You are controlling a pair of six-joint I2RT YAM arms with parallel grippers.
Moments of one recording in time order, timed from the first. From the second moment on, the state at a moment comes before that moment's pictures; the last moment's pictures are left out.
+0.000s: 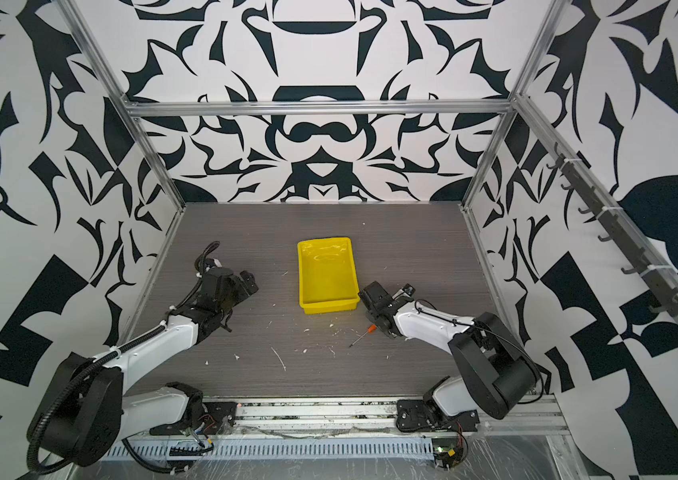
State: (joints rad) left arm -0.35 1.22 0.52 0.00 -0.24 -0.76; right arm 0.60 1.44 0.64 -0.42 0.29 1.31
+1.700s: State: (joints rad) left arm -0.35 1.21 0.52 -0.01 -0.23 -0.76; right arm 0.61 1.36 1.17 -0.69 0.53 0.82
